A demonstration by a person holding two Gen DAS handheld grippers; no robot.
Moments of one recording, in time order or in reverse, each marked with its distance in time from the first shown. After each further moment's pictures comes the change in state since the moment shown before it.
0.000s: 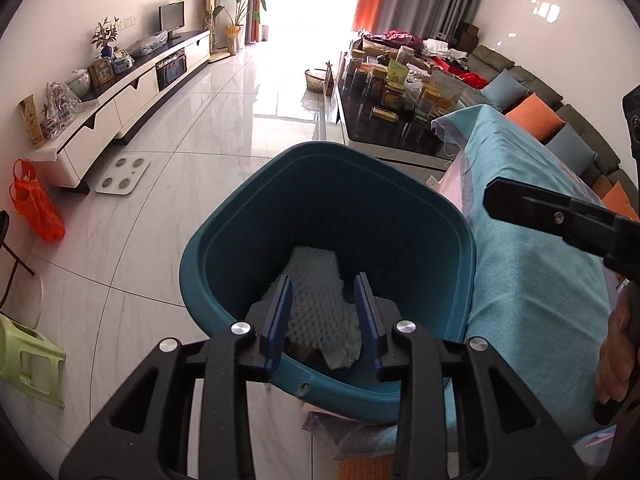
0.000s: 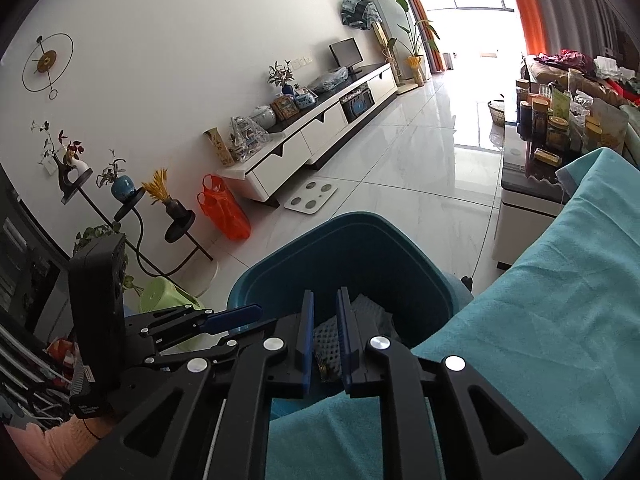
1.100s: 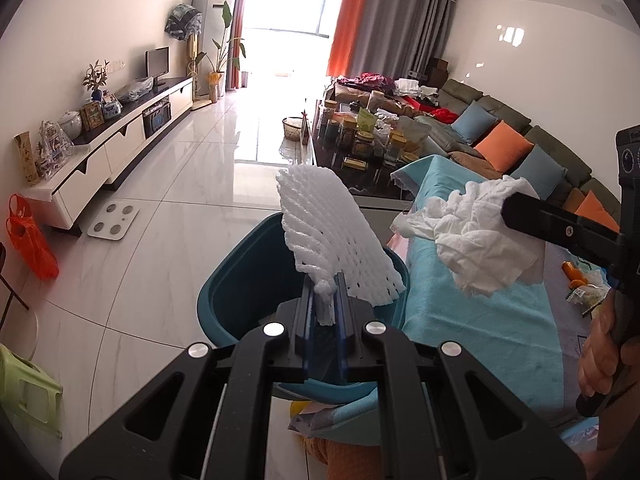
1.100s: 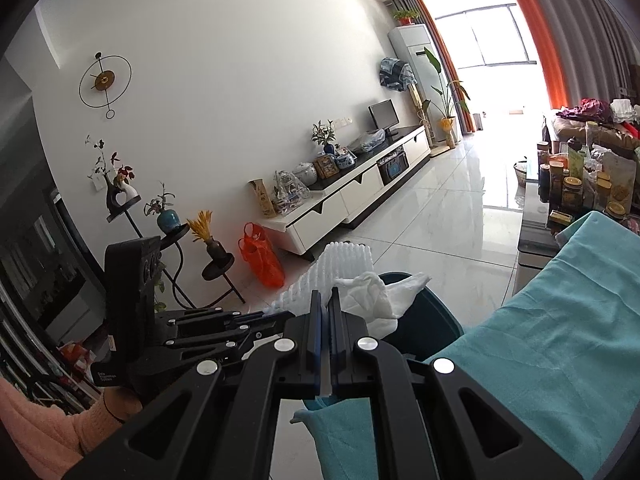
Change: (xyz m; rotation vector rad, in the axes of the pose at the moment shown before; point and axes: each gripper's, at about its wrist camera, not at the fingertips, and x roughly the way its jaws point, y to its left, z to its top) left arm -0.116 0.008 -0.004 0.049 -0.169 -0.060; right arm -0.082 0.014 -0.008 -0.082 -0.214 0.121
